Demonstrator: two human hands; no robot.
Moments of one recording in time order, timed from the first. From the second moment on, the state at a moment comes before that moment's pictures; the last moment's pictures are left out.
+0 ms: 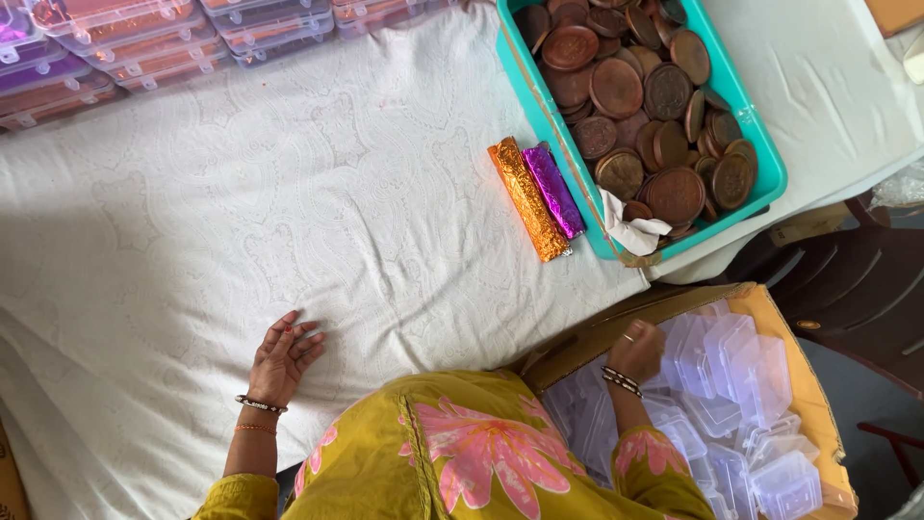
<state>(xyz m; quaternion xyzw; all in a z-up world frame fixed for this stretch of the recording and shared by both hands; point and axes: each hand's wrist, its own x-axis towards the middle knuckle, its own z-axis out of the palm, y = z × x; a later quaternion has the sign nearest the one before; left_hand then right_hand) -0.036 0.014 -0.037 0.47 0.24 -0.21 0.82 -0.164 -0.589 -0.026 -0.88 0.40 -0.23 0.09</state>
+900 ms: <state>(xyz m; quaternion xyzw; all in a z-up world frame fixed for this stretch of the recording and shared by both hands) -0.032 0.014 -0.039 0.45 0.25 -0.22 0.83 -0.288 -0.619 -0.259 -0.81 0.35 0.46 0.15</state>
